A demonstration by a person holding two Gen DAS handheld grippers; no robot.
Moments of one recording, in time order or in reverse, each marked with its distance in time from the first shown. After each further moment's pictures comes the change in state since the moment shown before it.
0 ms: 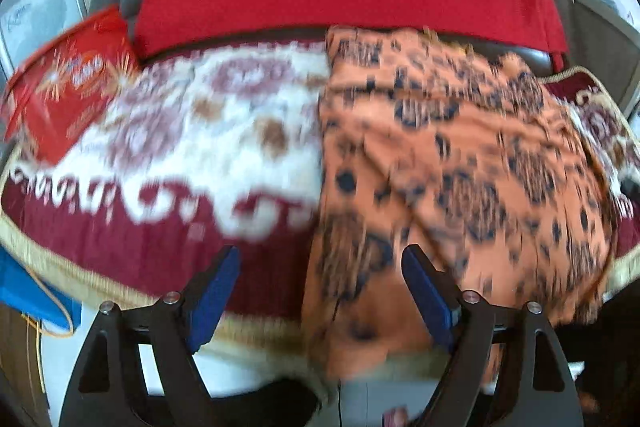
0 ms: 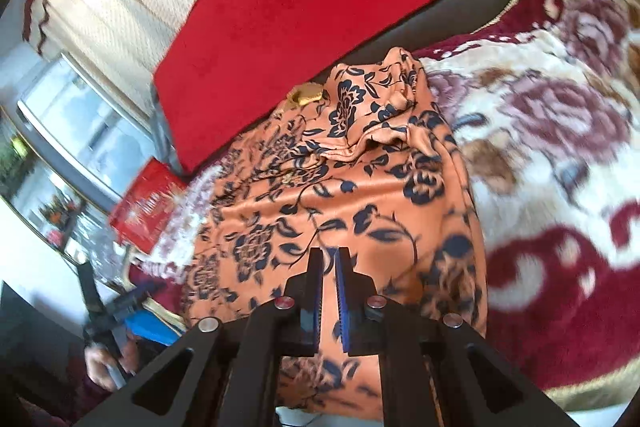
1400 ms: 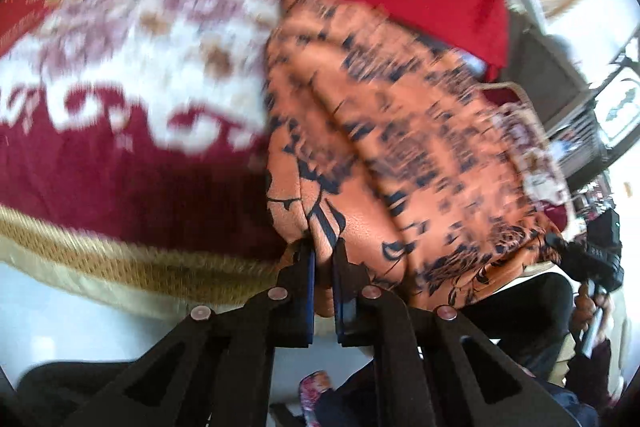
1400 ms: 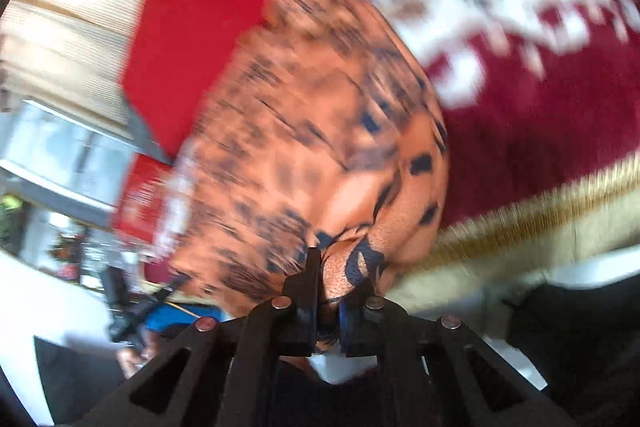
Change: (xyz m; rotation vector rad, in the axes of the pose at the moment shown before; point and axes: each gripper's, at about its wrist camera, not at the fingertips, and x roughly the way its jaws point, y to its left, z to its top) left arm 0.009 0.040 -0.019 -0.133 0.061 -0.456; right arm -0.033 -0.017 -0.073 0.219 0.120 0.001
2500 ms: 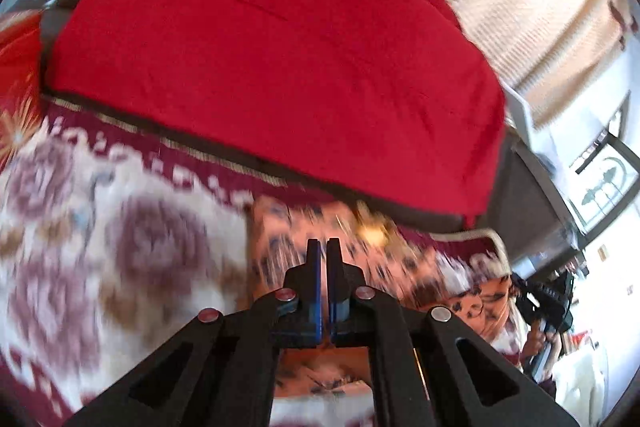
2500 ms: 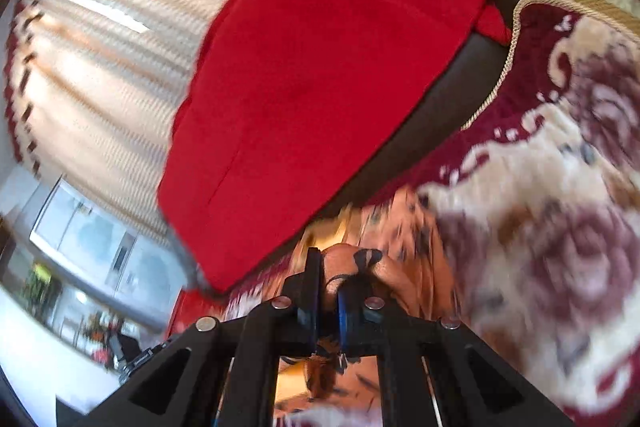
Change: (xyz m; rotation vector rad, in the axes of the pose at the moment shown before) left arm 0.002 0.016 0.283 -0.108 -0.223 -0.066; right arm 0.021 0.045 0.256 0.059 -0.312 0.095
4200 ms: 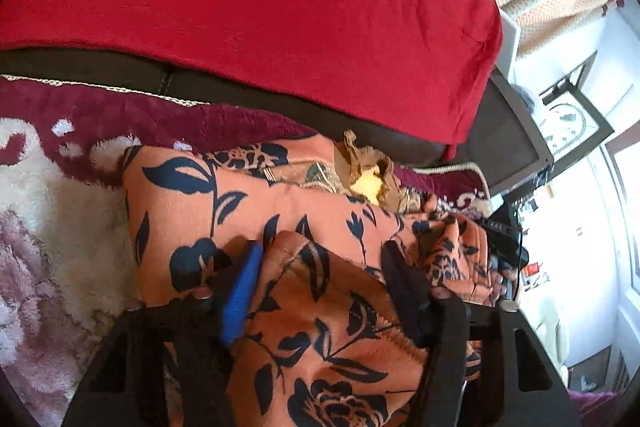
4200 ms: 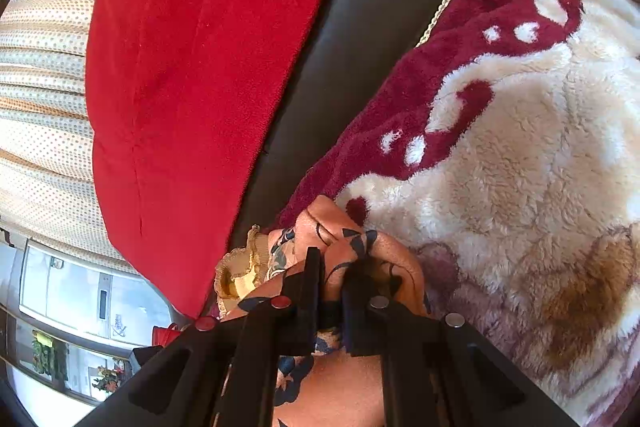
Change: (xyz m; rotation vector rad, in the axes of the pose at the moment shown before) left arm 0.185 0.013 -0.032 0.098 0.315 -0.281; right arm 0.167 -0.105 0.013 0.223 0.132 -0.060
